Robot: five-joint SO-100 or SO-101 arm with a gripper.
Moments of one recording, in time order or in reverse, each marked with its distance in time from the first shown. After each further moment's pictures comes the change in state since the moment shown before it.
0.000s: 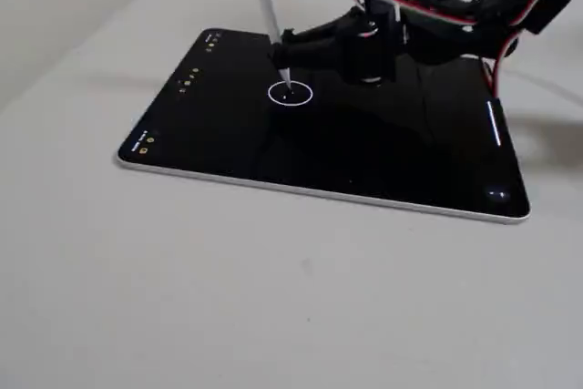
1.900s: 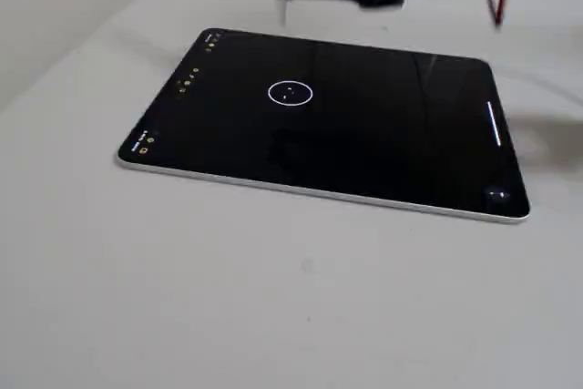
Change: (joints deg) arm 4.7 26.0 -1.8 30.4 42.5
